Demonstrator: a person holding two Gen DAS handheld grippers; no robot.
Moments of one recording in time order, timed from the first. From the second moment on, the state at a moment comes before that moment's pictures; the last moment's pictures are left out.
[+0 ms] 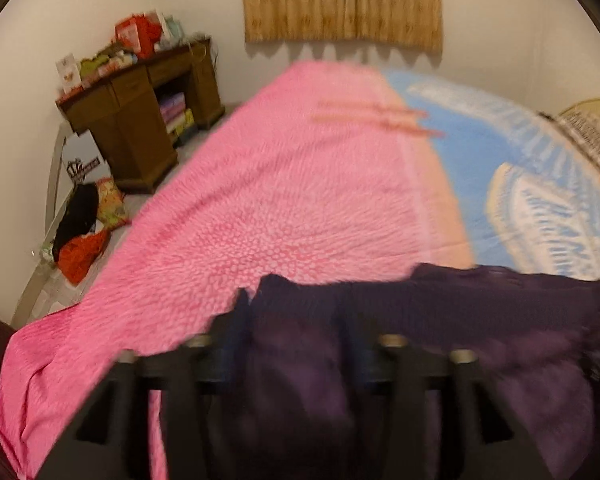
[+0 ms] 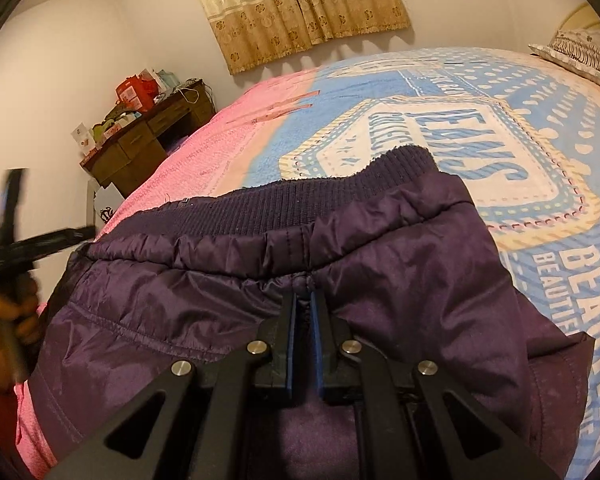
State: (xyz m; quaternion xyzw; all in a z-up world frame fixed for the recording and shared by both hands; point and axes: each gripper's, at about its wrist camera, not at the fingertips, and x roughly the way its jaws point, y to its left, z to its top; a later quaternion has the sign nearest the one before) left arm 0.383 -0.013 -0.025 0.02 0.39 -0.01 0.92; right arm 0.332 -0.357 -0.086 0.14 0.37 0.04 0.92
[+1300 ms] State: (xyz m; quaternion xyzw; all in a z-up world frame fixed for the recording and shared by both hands) left arm 0.195 -0.026 -0.036 -0.03 0.30 -0.12 0.95; right arm 0.214 -0.247 -0.041 0.07 0.31 0.03 0.95
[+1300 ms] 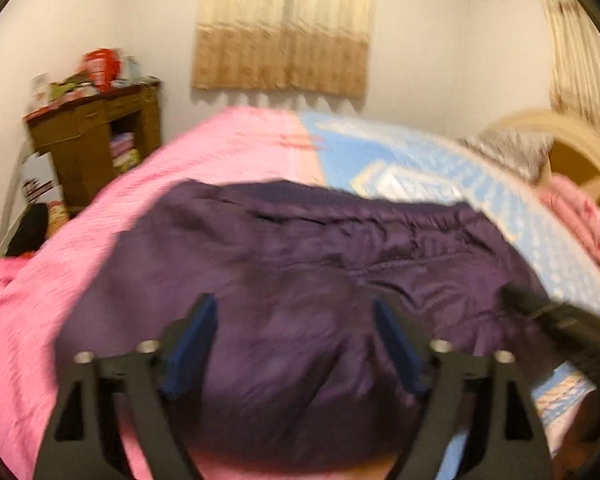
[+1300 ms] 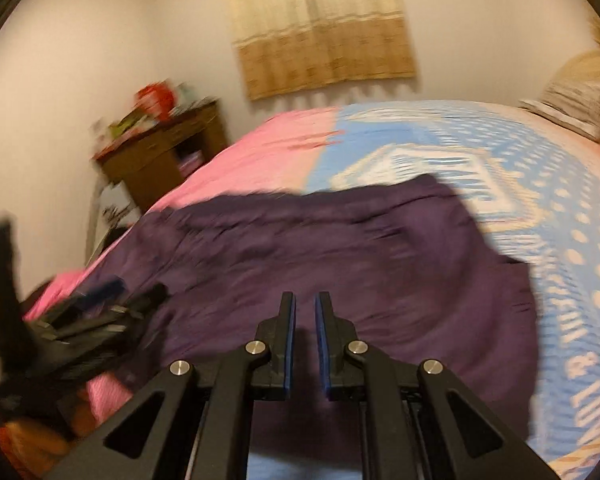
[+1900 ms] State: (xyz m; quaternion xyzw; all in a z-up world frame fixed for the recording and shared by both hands) left arm 0.173 0.073 -0.092 -0.32 0.31 -0.03 0.90; right arm 0.228 -0.202 -0.040 0.06 0.30 0.04 0.95
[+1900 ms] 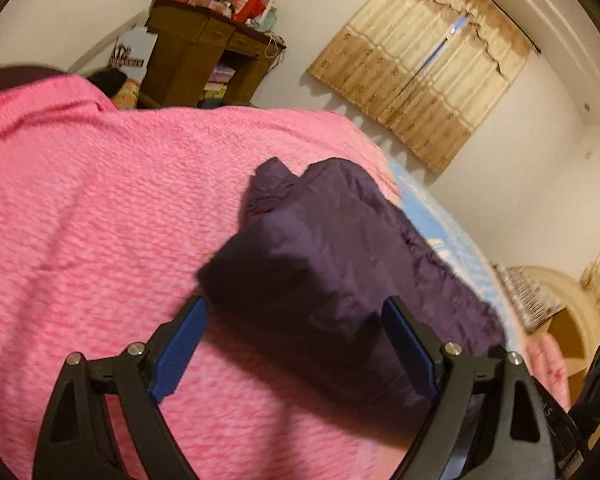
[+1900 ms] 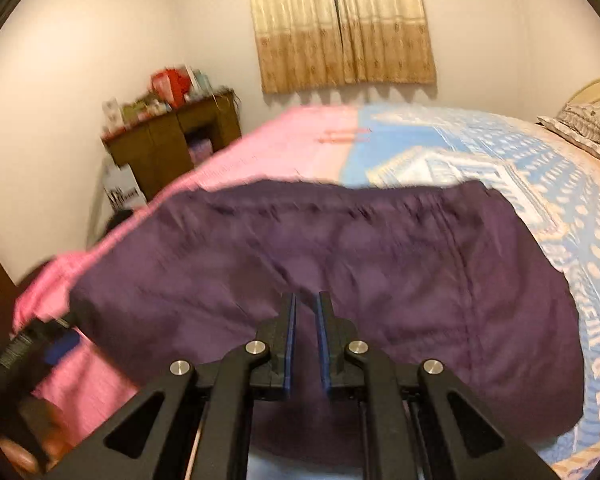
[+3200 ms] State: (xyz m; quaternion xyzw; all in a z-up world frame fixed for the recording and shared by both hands) left arm 0.179 -0.050 0.016 -0.03 0.16 -0.18 0.97; right arm 0.230 -0.241 -0.082 0.18 0.31 0.11 0.93
